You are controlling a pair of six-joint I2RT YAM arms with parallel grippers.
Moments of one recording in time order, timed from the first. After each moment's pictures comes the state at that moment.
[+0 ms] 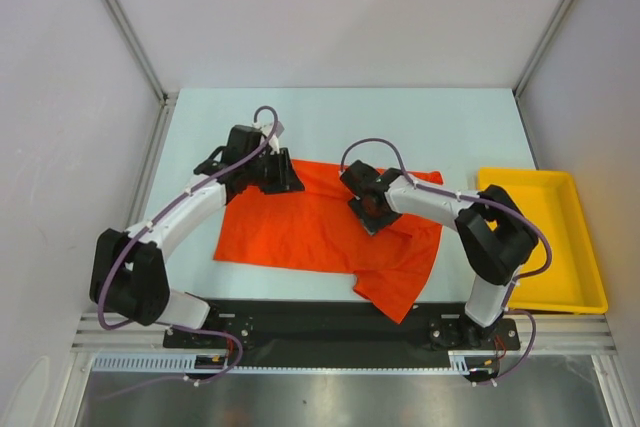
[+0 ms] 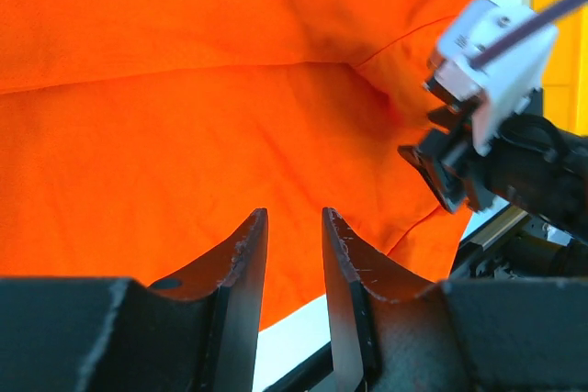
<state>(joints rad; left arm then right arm) -0.38 1.43 1.03 -0.40 0.38 -0.44 0.75 1.77 1.18 -0.72 0.24 0.14</state>
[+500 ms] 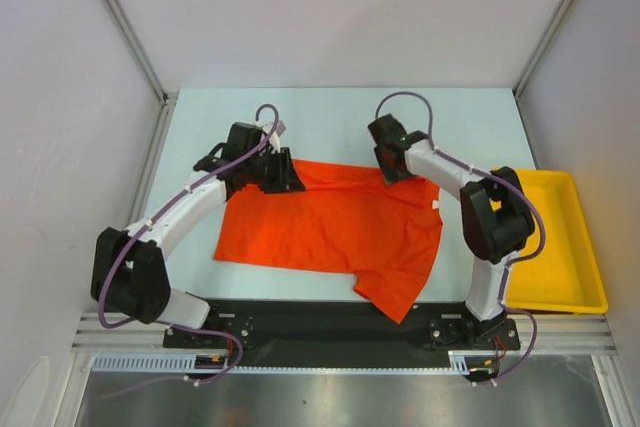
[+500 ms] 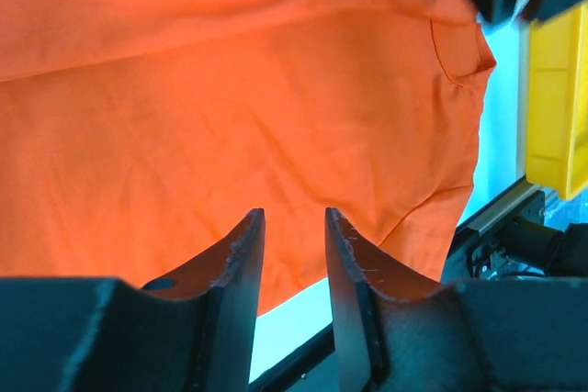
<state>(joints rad) -0.38 1.43 1.07 -0.47 0.39 -0.42 0.53 1.89 1.37 -0.64 0.44 0.12</state>
